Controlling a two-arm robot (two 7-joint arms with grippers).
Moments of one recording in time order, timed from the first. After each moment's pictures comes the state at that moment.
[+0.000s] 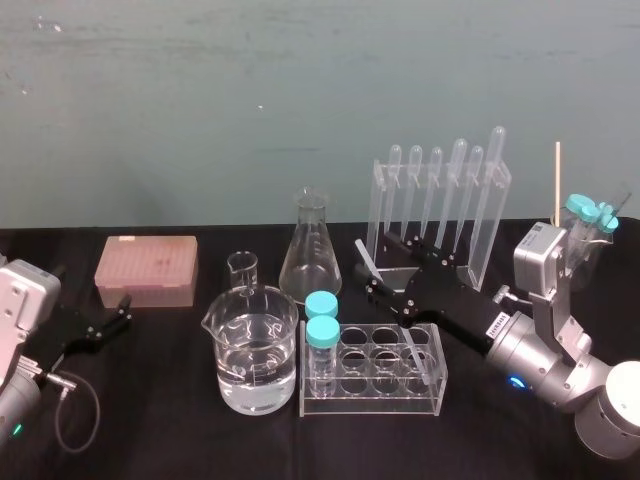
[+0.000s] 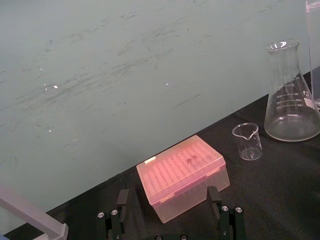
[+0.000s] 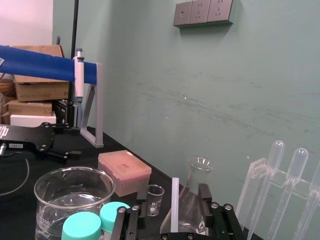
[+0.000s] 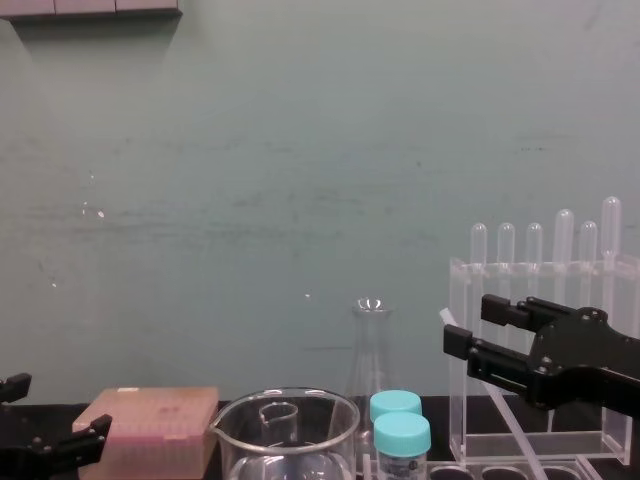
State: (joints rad) left arm -0.20 0.60 0.45 -1.41 -0.25 -0.12 0.03; right arm 0.29 0.39 -0.34 -1.31 0.32 -0.33 0.57
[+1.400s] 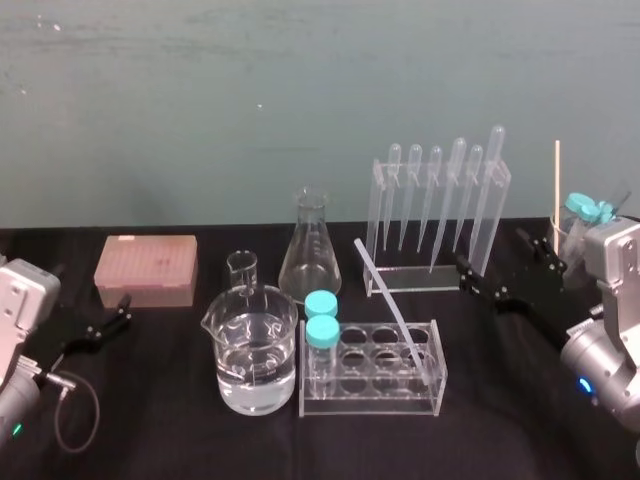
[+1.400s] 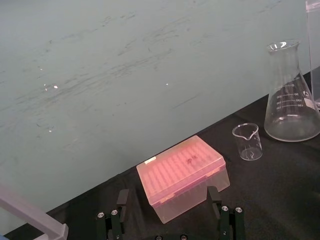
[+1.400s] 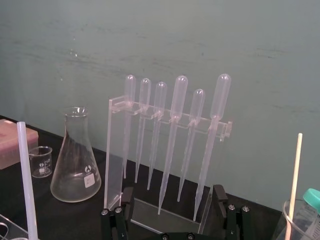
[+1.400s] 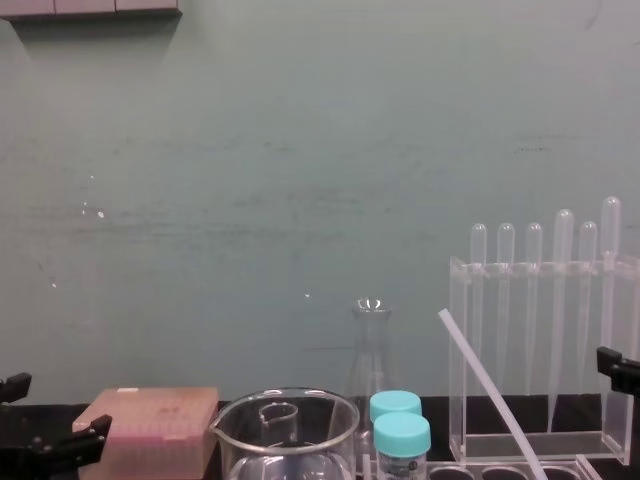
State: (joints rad) left arm -0.20 0.60 0.45 -1.41 -0.25 -0.12 0.03; right arm 0.15 0.38 -0.14 -1.41 0.21 -0.13 0.27
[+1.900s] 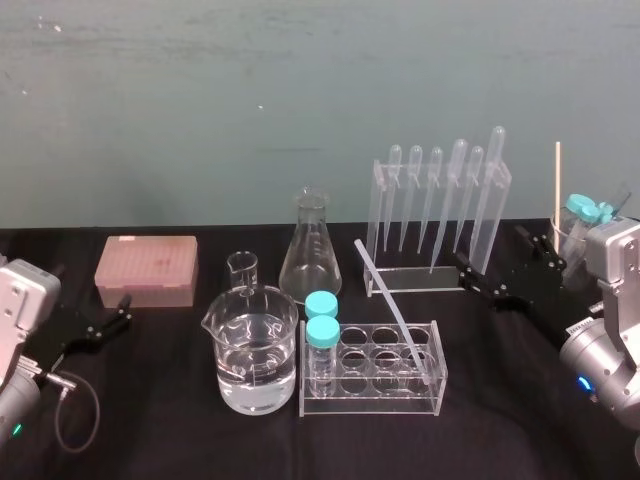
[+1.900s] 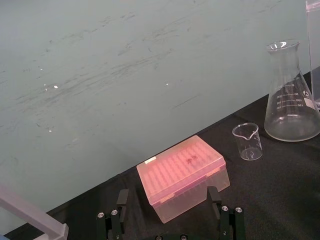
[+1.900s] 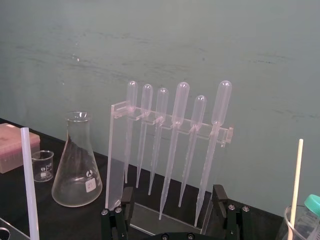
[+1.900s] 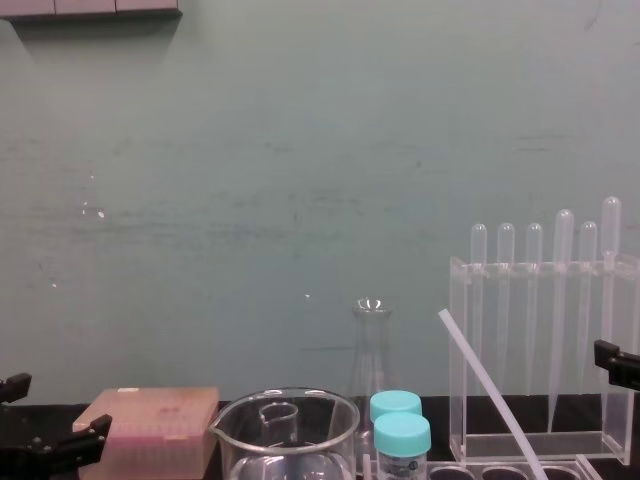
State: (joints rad) left arm -0.20 0.60 0.45 -1.41 -0.25 -0.12 0.03; right arm 0.15 0.38 -0.14 -1.41 0.21 -0.15 0.27
